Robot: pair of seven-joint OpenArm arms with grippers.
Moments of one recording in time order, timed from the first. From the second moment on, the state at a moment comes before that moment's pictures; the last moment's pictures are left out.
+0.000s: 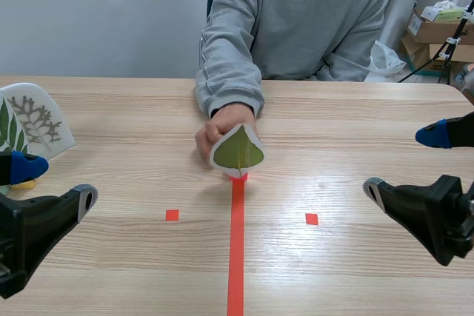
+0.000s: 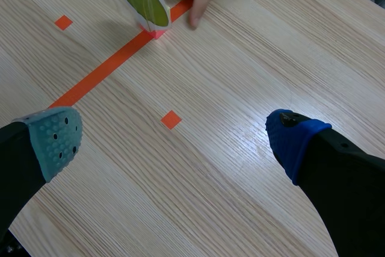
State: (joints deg) left arm 47.0 -22.4 -16.6 126.1 -24.4 -29.0 16.1; right arm -31.5 29.5 18.5 114.0 26.7 43.3 -21.4
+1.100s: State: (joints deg) left arm 46.9 -22.4 -16.6 126.1 -24.4 -29.0 16.1; right arm -31.5 22.8 18.5 113.9 20.3 43.1 -21.6
